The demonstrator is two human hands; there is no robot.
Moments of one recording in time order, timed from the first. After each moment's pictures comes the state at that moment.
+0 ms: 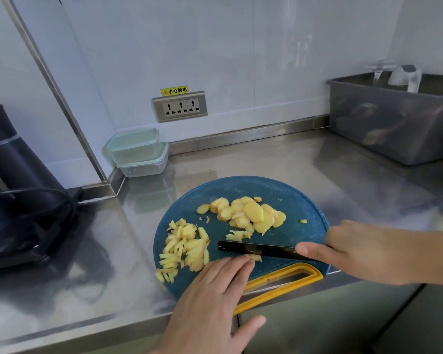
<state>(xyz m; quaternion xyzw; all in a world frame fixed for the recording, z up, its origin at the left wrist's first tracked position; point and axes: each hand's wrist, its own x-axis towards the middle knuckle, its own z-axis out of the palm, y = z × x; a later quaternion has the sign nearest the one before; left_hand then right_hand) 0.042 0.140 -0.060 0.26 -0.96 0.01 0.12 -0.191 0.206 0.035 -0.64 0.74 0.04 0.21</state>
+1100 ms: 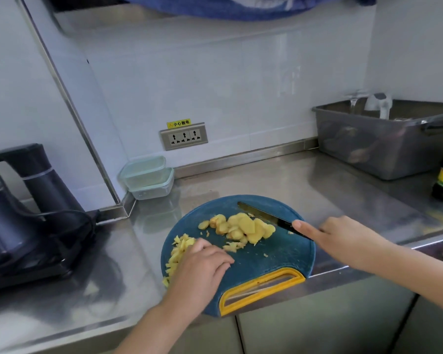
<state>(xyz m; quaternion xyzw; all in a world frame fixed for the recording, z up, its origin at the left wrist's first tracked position) 0.035 0.102 -0.041 0.29 -0.92 -0.01 0.26 -0.211 0.211 0.025 -0.55 0.82 -0.09 0.13</state>
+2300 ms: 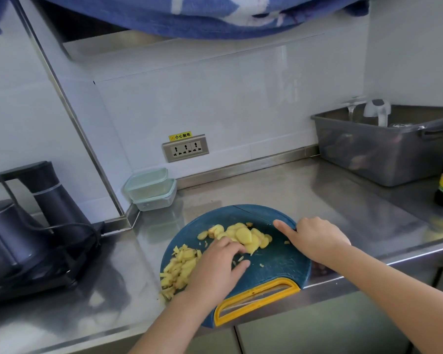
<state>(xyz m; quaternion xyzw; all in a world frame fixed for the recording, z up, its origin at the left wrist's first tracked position) -0.012 0.106 -0.021 0.35 -0.91 -0.06 0.21 -0.228 0.157 -0.012 -0.54 0.83 -0.14 0.05</state>
